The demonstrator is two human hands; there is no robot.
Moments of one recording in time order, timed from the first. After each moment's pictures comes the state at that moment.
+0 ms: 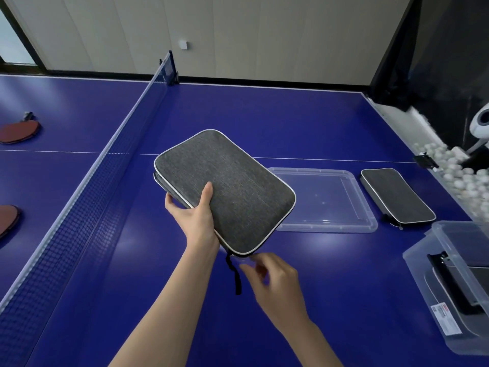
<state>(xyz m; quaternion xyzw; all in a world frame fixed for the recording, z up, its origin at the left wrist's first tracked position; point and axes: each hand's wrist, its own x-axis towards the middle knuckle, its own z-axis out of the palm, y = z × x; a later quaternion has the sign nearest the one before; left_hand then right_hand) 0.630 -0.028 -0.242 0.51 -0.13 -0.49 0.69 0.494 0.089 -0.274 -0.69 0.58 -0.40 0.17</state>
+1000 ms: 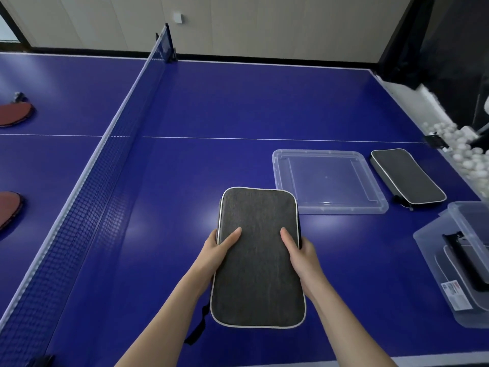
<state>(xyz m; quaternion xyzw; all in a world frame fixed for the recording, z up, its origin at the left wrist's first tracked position) 0.684 0.030 -0.311 0.57 -0.33 -0.69 0.31 0.482 0.054 -0.324 -0.28 0.66 -0.43 0.54</state>
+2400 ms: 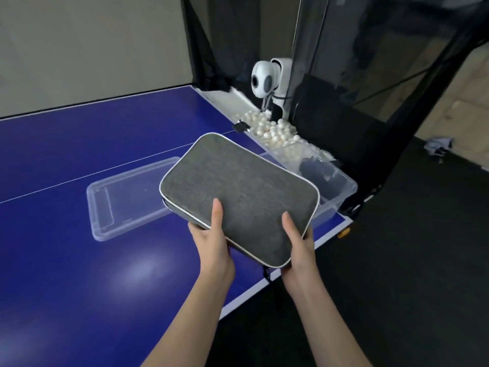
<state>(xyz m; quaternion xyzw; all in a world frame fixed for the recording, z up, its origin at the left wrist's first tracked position) 0.220 0.206 -0.228 0.40 -0.24 -0.73 0.49 0.124 0.298 -0.232 -0.03 0.49 -0.78 0.38</state>
